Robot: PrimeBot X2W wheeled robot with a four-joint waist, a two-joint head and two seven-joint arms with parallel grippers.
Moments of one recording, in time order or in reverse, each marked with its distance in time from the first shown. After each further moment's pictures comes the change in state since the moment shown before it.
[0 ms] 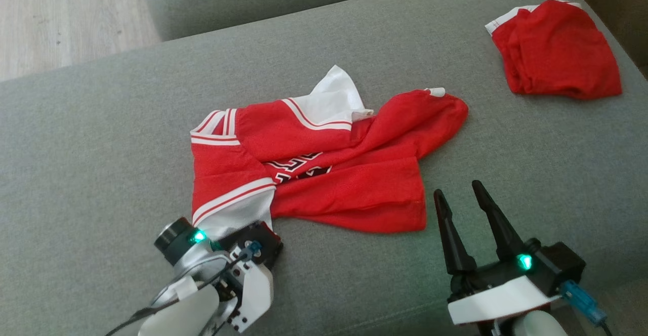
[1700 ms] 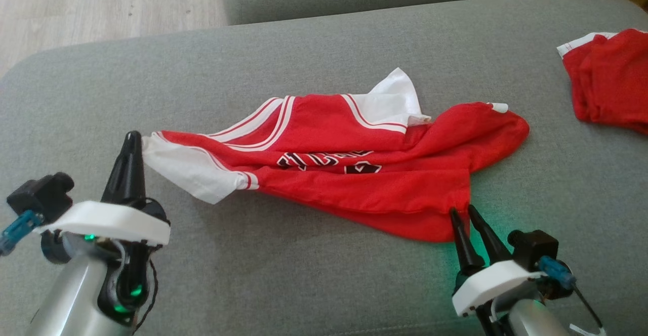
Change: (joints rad) left arm 0.202 0.018 0.611 -0.348 -0.667 0.097 -0.321; right arm -0.184 0.002 -0.049 0.498 0.017 0.000 0.001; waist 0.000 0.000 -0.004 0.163
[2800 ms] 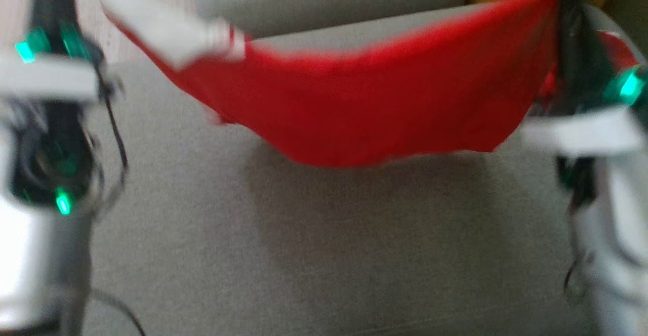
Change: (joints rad) left arm -0.326 -0.071 0.156 -0.303 -0.263 0.034 0.158; right arm -0.300 -0.092 -0.119 -0.482 -0.140 0.000 0.000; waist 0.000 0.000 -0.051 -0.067
